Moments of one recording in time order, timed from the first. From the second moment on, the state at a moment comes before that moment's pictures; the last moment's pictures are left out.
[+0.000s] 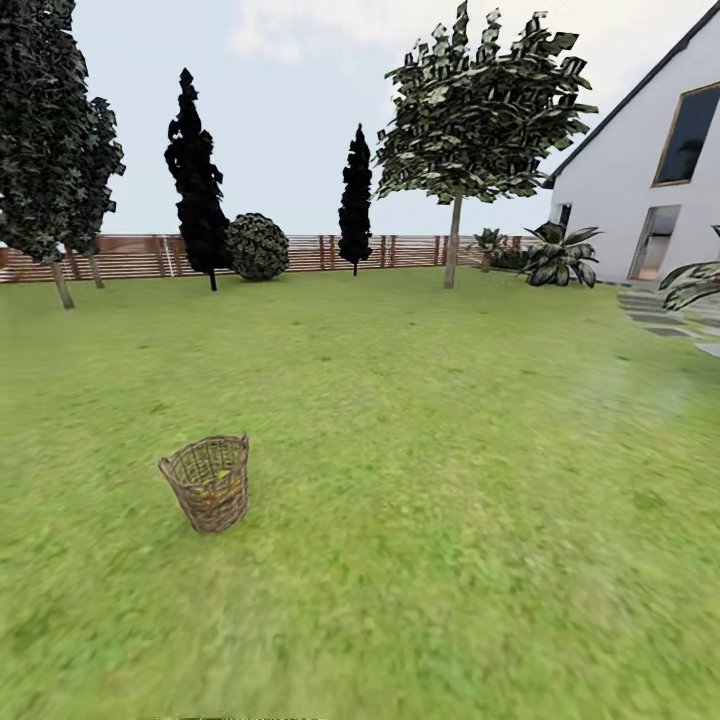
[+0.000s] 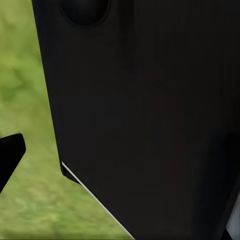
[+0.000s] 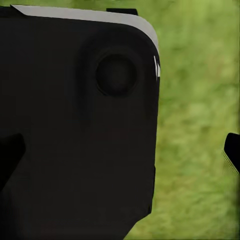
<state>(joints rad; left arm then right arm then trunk) 0.05 -0.02 0.00 0.00 -0.03 0.00 -0.02 -0.06 0.01 0.01 0.05 0.00 -0.02 -0.06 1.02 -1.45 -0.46</state>
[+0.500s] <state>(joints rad) 0.05 -0.02 0.00 0.00 -0.03 0.00 -0.02 -0.06 0.01 0.00 0.05 0.00 -0.02 -0.06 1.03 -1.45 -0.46</state>
